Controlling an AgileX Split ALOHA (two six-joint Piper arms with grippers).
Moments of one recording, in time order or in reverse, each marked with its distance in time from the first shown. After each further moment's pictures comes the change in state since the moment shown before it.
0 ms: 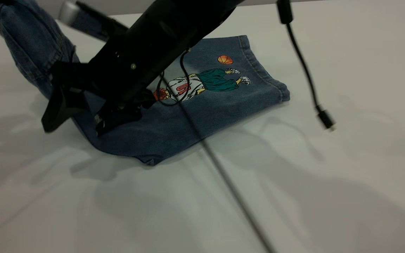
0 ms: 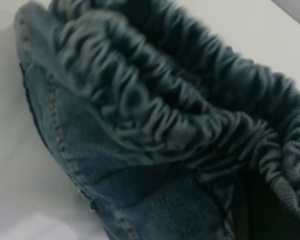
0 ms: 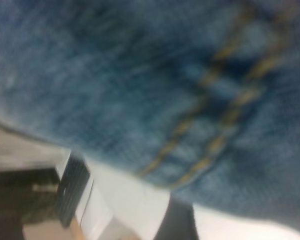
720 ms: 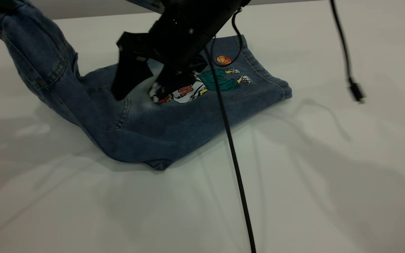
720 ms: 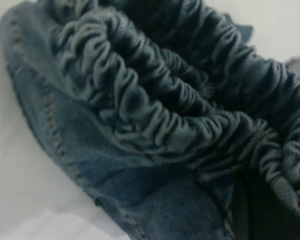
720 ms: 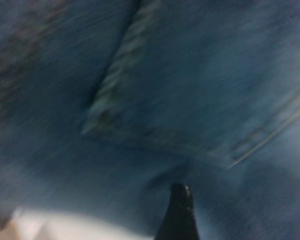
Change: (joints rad) left arm 0.003 0.001 0.000 0.048 0.074 0.022; right arm -0.147 -0.042 -0.007 -0.253 0.012 0.069
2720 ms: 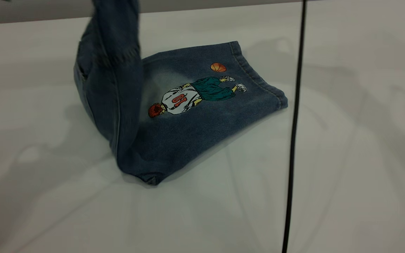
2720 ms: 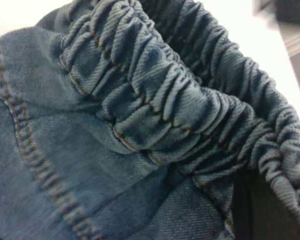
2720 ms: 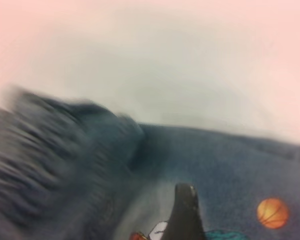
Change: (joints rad) left arm -0.418 0.070 -0.050 -0.297 -0.253 0.253; right arm -0.291 -0.326 -0.002 -0.192 -0.019 0.116
